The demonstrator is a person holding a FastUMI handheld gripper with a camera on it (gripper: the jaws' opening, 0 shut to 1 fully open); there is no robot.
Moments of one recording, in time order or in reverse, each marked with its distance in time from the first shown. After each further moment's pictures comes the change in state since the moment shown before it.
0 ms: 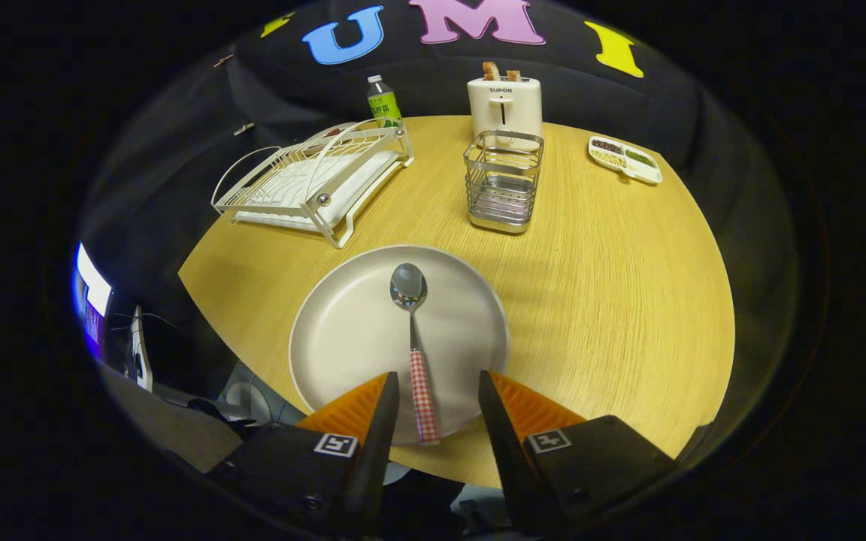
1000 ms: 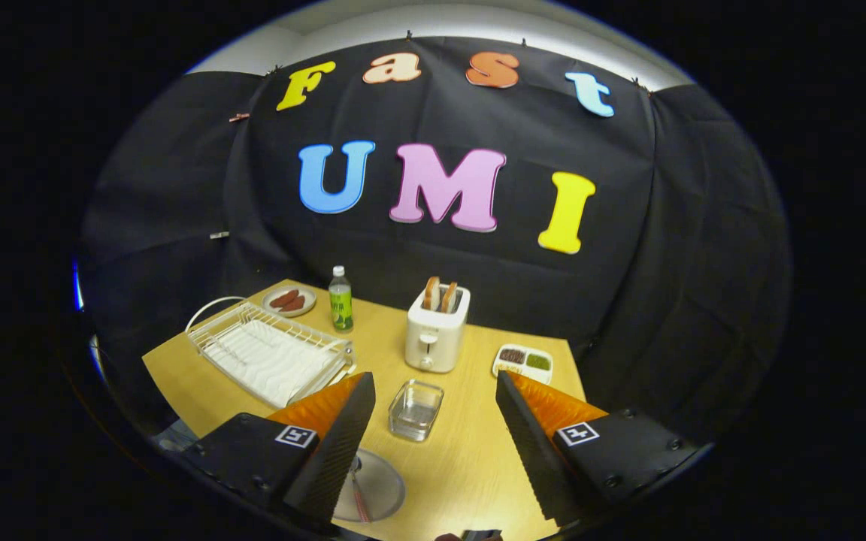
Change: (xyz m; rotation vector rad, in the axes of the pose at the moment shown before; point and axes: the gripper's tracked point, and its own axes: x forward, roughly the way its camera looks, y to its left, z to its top) arm -0.200 -0.028 0.254 -0.169 -0.716 -0.293
